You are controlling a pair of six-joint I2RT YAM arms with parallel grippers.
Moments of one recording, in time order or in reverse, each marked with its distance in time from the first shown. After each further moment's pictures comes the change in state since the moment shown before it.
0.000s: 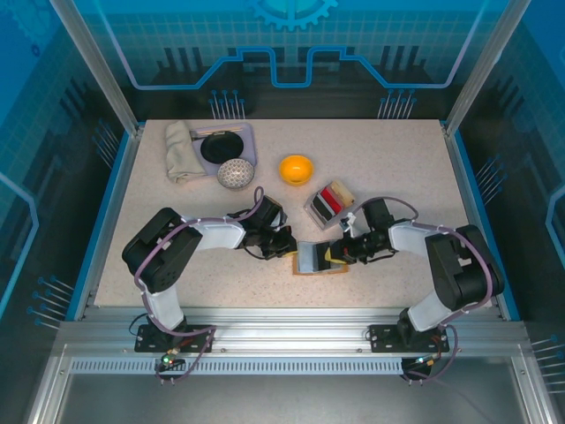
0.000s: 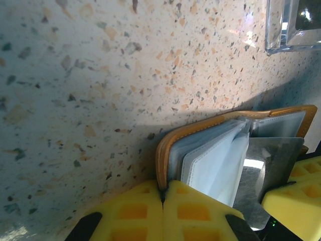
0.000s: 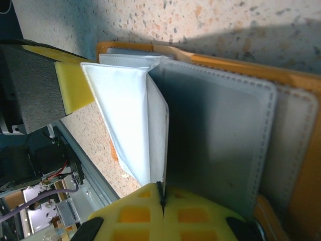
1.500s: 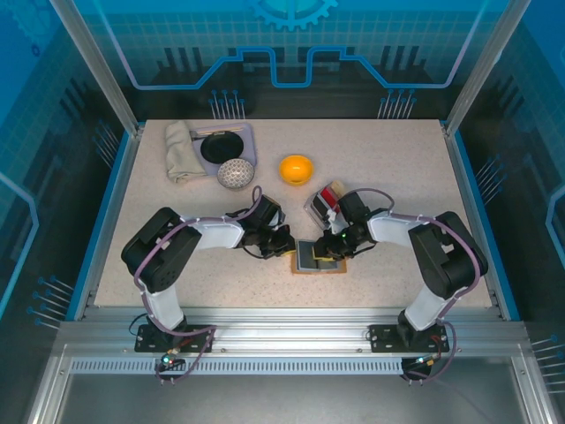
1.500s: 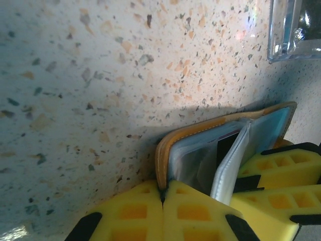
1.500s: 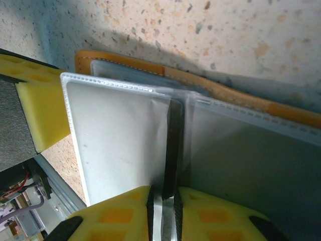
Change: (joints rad) left arm 0.011 -0.003 -0.005 0.002 0.000 0.000; right arm 0.173 0.111 0.161 -0.058 0.182 0.064
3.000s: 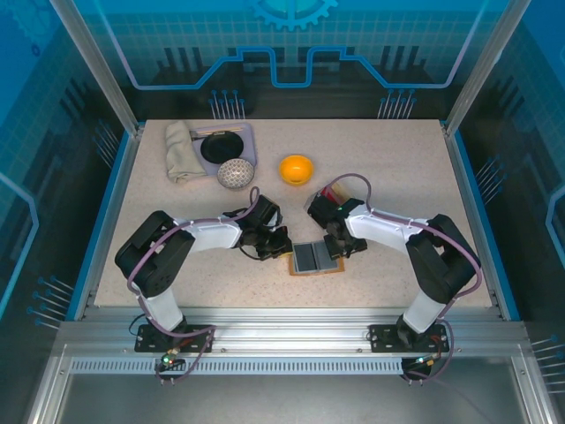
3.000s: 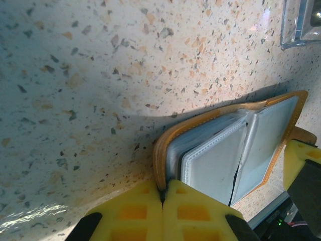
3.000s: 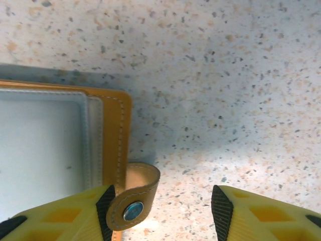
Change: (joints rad) left arm -0.002 -0.049 0.002 -0.101 -0.019 0.011; right arm 0.235 -0.002 0.238 -0.534 0.953 -0.017
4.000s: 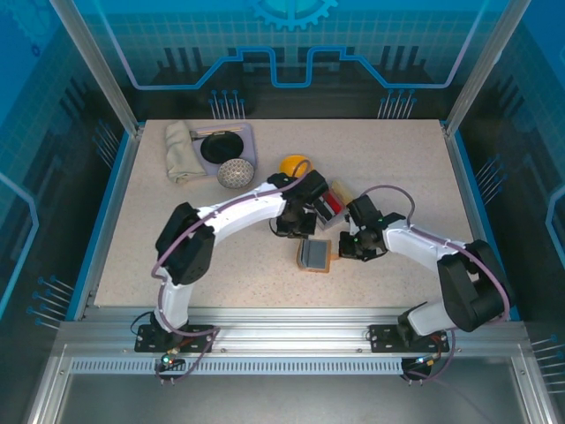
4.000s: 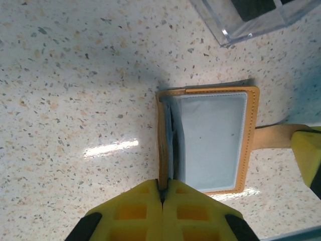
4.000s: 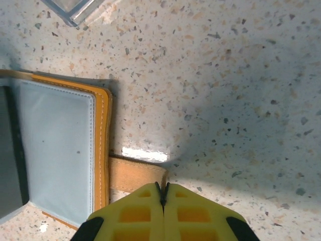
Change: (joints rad) left arm -0.190 0.274 0.821 -0.893 -0.383 0.230; right arm -0.247 -0.251 -0.312 0.370 -0.487 0.050
